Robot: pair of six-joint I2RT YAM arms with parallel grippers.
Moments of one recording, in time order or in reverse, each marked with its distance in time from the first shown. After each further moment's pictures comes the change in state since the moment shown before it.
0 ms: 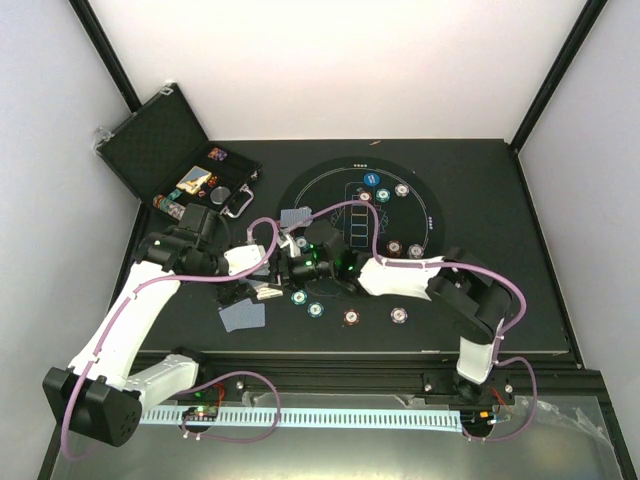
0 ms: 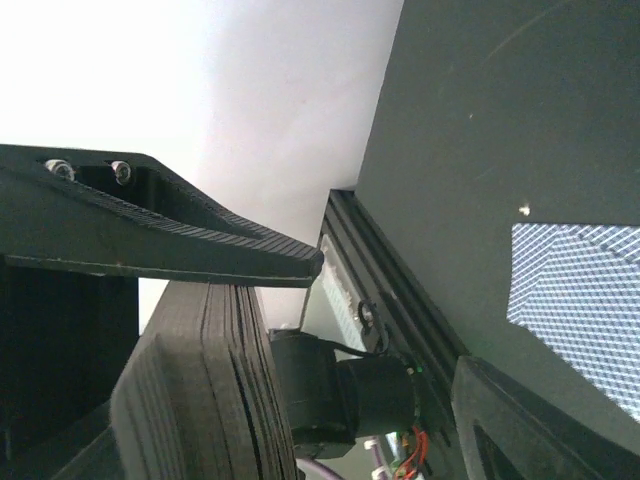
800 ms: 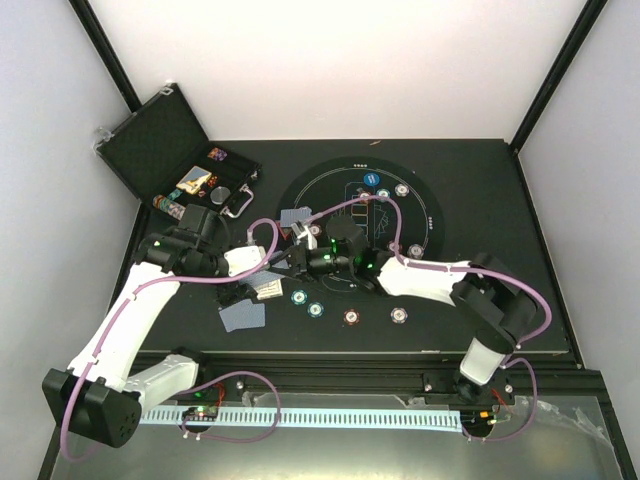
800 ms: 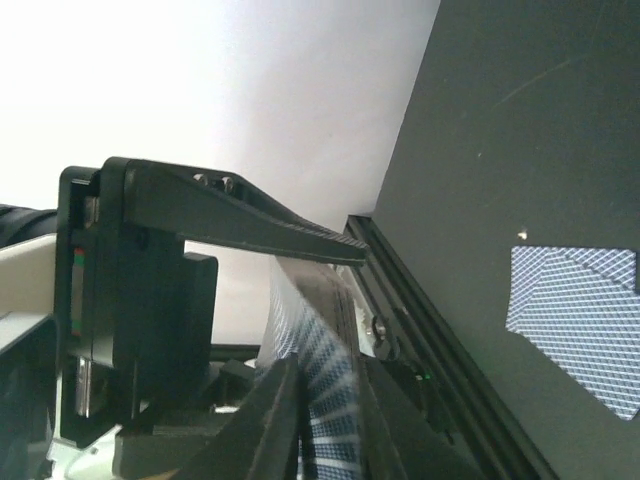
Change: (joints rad) left arm 0.000 -0.006 -0.002 -0.002 0.005 0.011; right arm -0.069 -0.104 -0.102 0.066 -0.018 0.004
